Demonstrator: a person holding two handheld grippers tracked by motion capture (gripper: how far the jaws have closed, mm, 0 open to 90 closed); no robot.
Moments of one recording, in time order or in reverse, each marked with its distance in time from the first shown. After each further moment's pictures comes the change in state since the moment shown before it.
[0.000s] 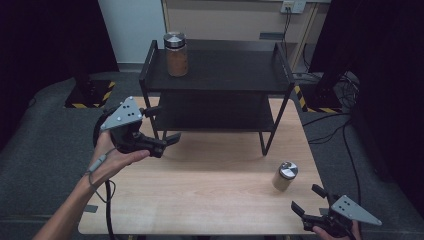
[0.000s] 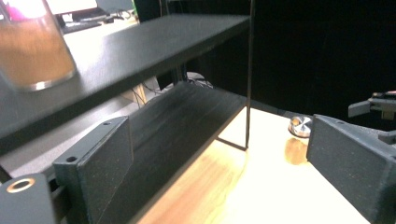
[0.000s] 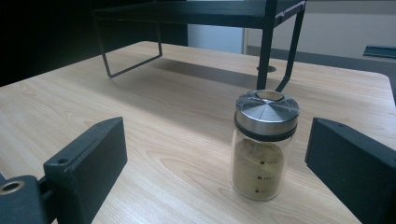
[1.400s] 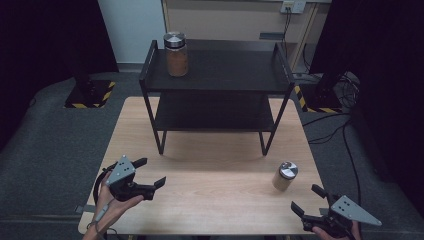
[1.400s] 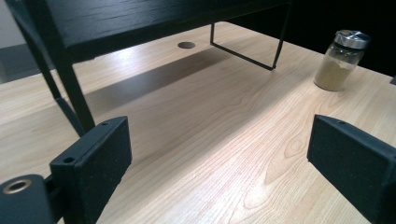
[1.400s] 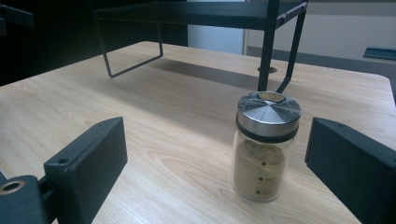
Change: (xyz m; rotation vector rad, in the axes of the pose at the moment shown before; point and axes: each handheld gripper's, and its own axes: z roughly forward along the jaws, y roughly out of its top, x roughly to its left) left arm -0.038 -0.156 -0.013 0.093 0.145 -0.165; right arm 0.001 0.001 0.000 -0.001 0.000 -0.004
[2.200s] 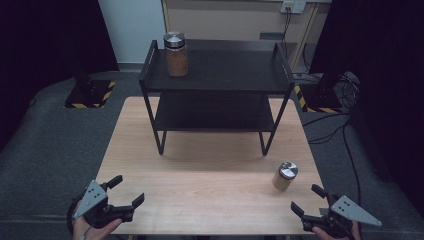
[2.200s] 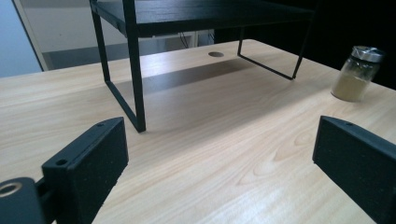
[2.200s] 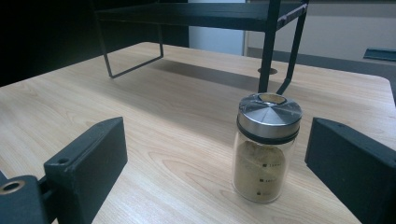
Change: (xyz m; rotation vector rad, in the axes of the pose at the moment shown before) left arm -0.025 -0.051 -0.061 -0.087 0.118 -0.063; right arm 0.001 0.000 0.000 -0.002 0.001 -0.002
